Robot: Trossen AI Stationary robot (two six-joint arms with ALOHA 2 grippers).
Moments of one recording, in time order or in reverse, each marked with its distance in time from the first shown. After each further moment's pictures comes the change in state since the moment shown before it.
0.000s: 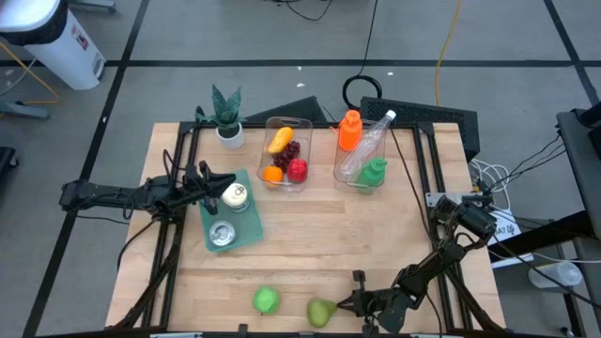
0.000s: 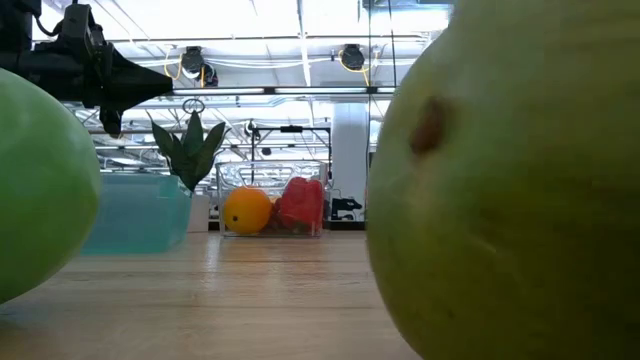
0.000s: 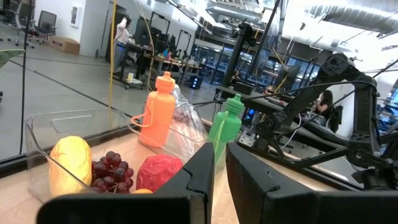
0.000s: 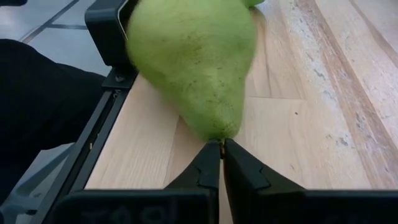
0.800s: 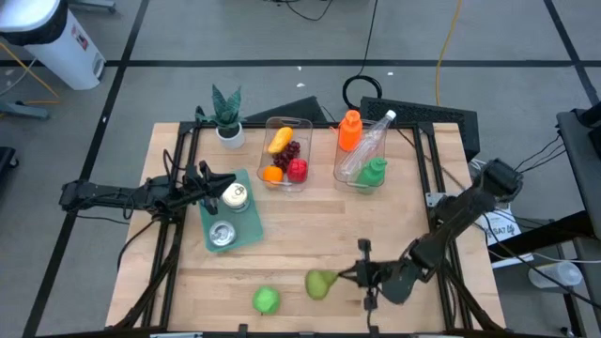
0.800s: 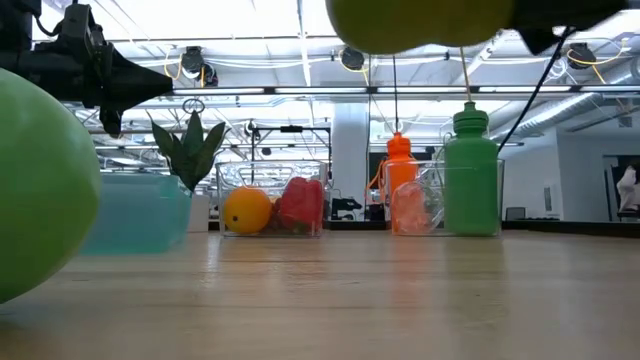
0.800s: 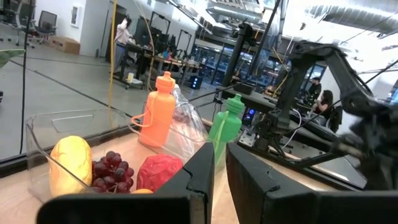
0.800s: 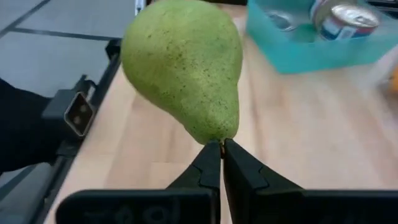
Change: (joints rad) left arm 0.000 0.000 0.000 0.000 0.000 -0.001; right arm -0.134 -0.451 -0.001 -0.431 -0.010 -0.121
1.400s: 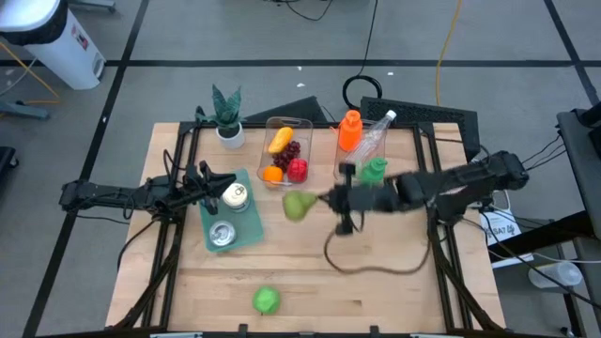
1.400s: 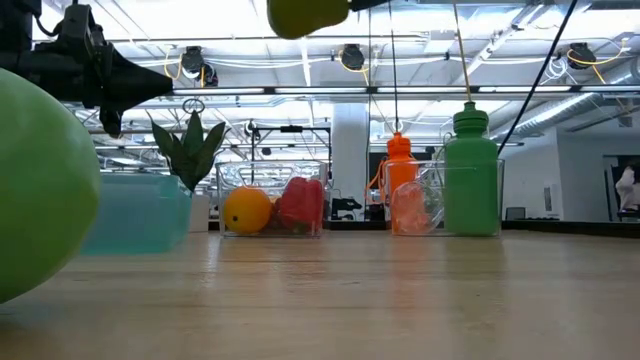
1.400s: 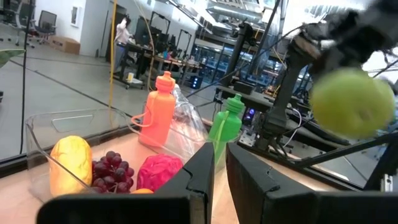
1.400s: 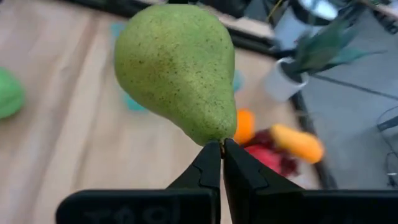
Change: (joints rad) left arm 0.000 0.000 0.000 0.000 0.000 0.001; right arm -0.533 -0.117 0.470 -0.573 -0.192 -0.478
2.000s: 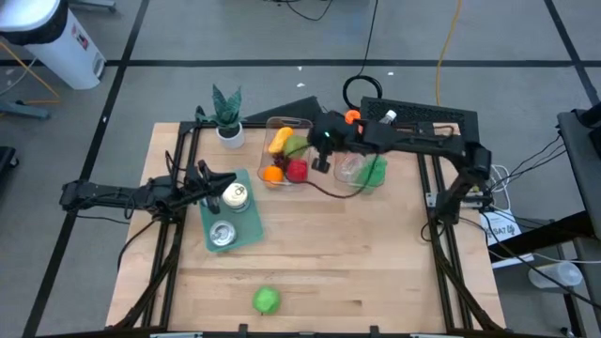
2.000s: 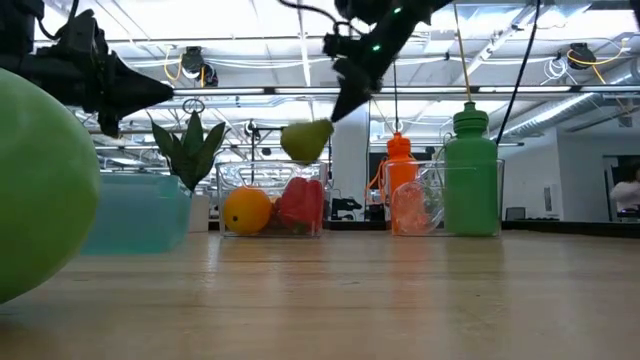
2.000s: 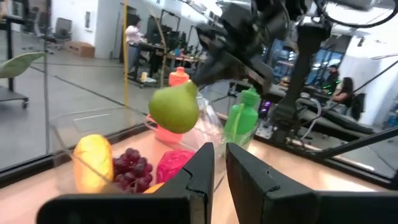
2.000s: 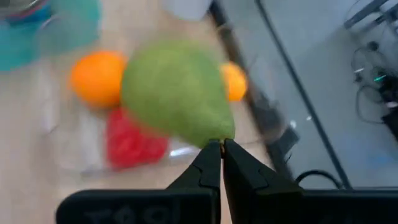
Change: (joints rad) left arm 0.000 0.000 0.000 -0.034 -0.040 0.054; right arm -0.548 0.275 0.153 -0.029 -0.195 -0.090
